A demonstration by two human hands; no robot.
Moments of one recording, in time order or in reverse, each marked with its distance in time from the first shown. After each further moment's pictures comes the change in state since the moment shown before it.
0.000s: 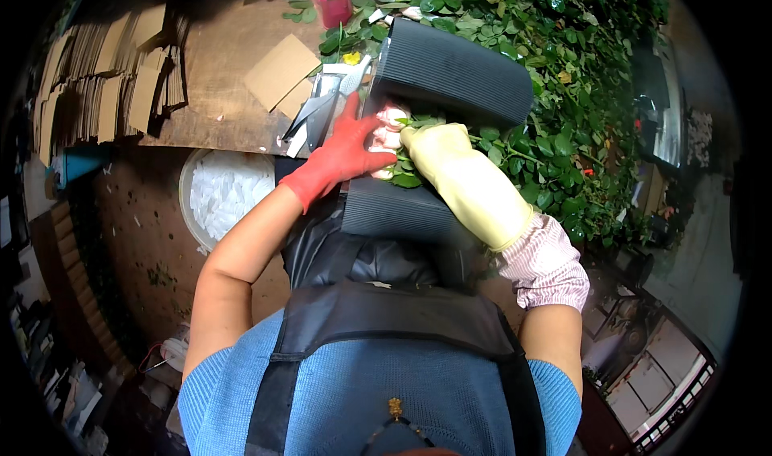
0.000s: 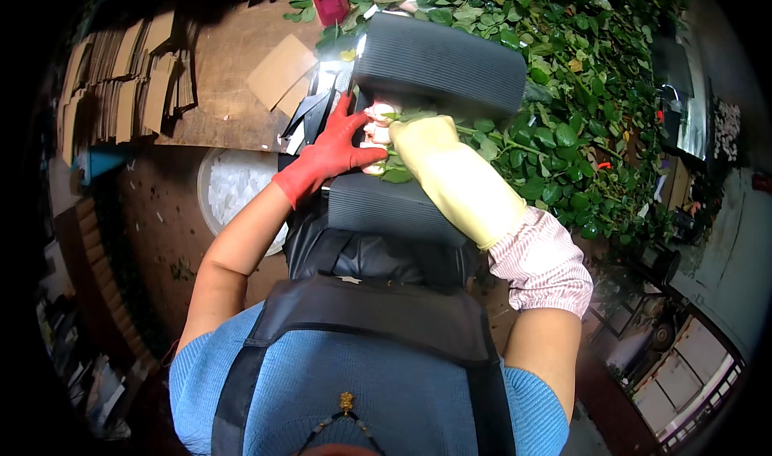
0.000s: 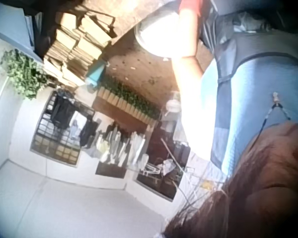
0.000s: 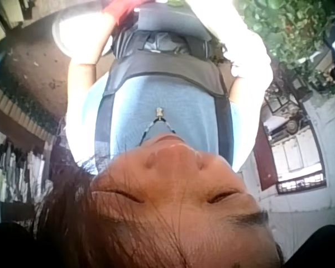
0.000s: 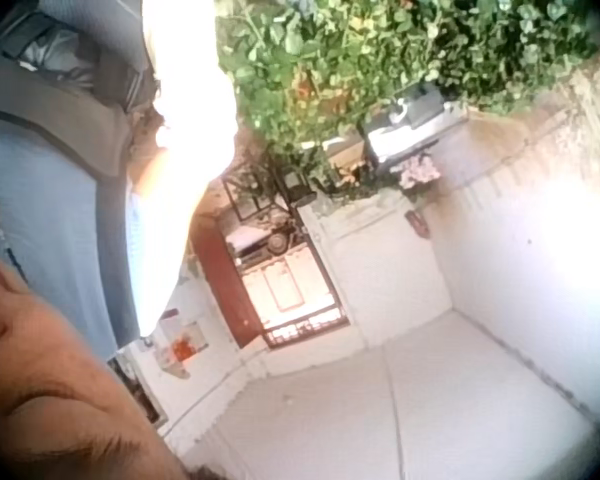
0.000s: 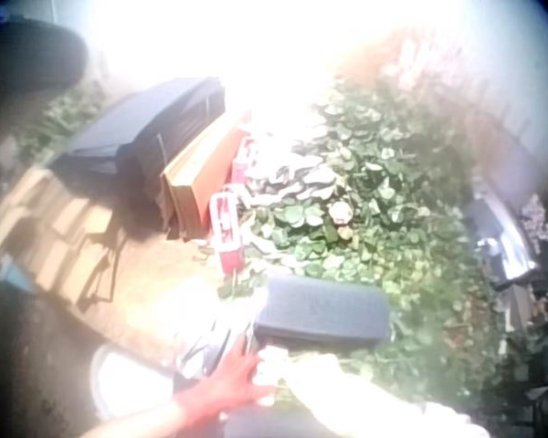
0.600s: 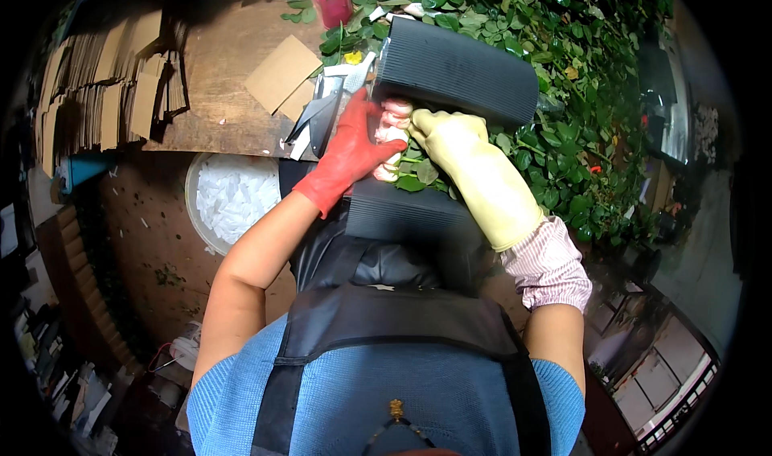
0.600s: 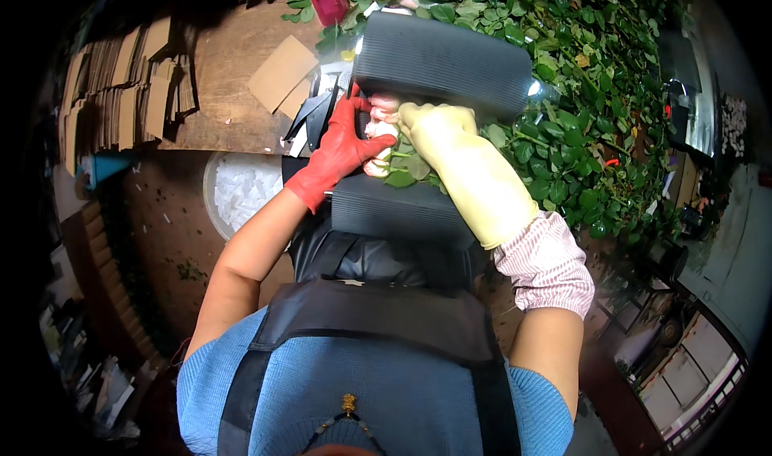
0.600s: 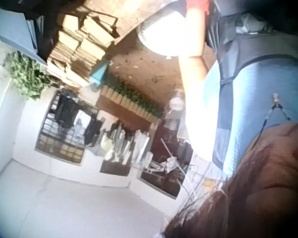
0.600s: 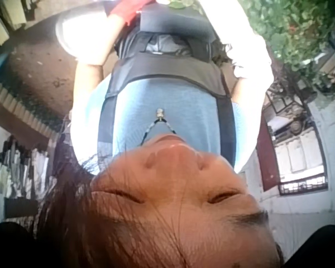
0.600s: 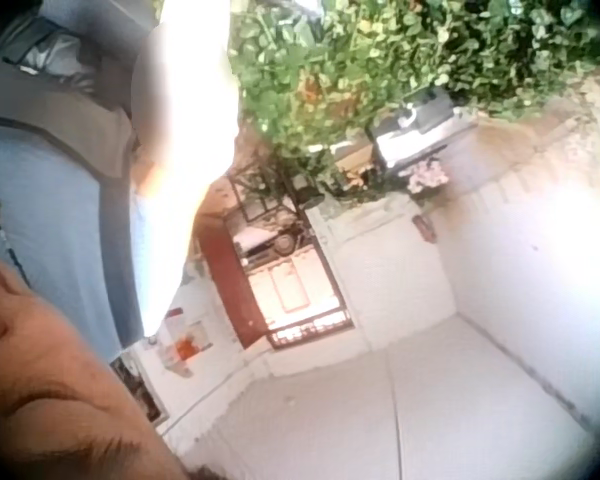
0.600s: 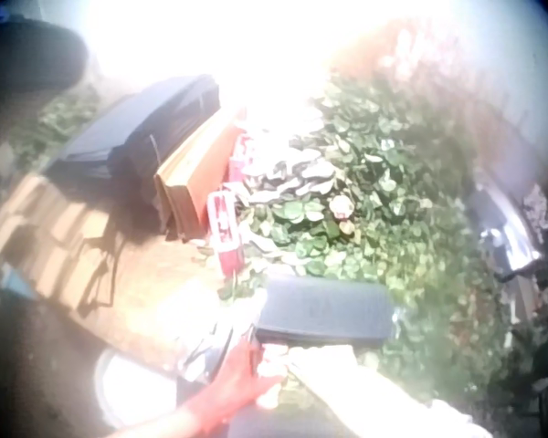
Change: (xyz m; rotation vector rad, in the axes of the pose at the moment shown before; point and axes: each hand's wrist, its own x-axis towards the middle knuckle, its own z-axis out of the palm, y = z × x) left_hand 0.005 -0.003 0.015 -0.164 0.203 0.032; right_hand 0.013 0.022 0.034 0.075 0.431 0.064
